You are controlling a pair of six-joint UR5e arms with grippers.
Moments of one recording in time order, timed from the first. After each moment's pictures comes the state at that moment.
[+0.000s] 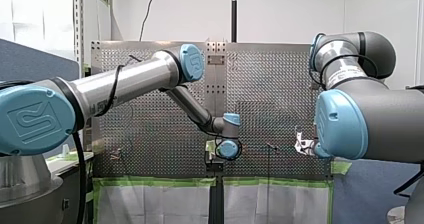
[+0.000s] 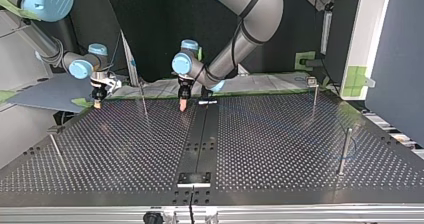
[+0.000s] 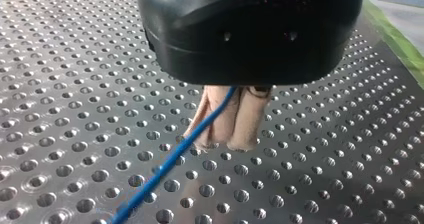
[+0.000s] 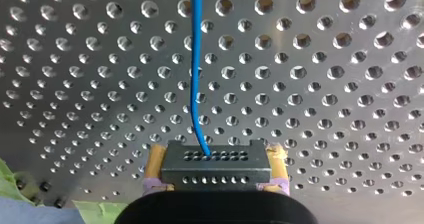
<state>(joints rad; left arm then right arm) -0.67 -2.76 -1.00 -2.64 -2.00 -1.70 1.62 -0.49 1.27 -0.63 1.50 1.61</state>
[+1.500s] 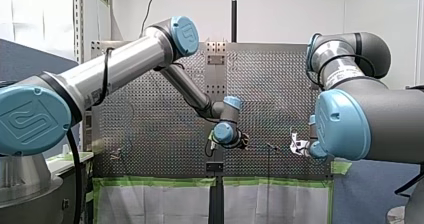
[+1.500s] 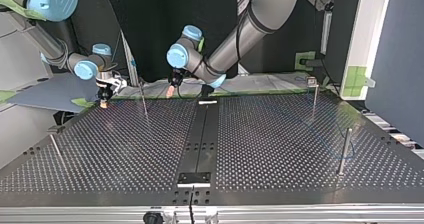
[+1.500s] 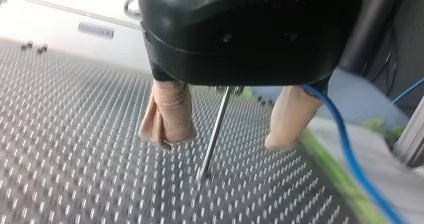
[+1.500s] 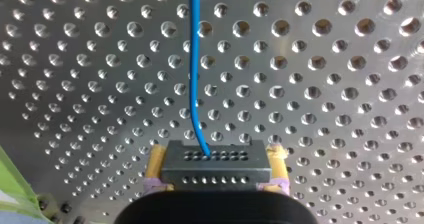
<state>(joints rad) -0.71 -2.56 -1.20 -2.83 -1.77 -1.61 1.65 -0.49 1.27 -0.61 1.49 1.60</state>
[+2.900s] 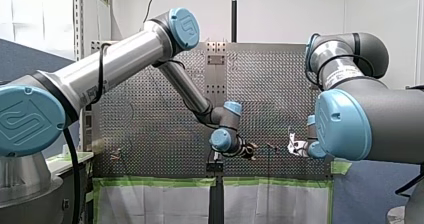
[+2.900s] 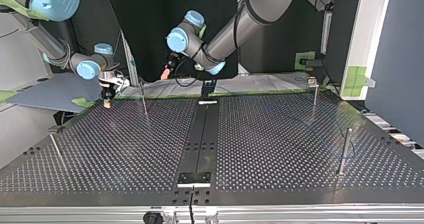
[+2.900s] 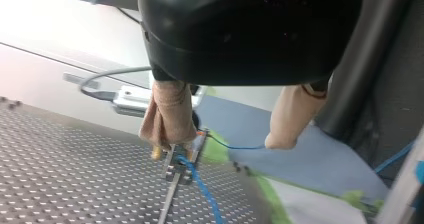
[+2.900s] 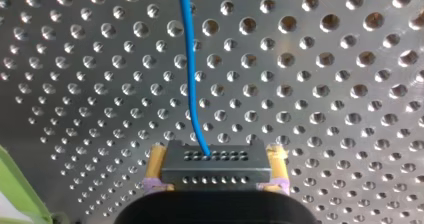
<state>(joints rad) -0.75 -2.53 -1.34 -2.74 -1.68 -1.69 1.66 -0.49 1.28 -0.61 1.47 1.62</state>
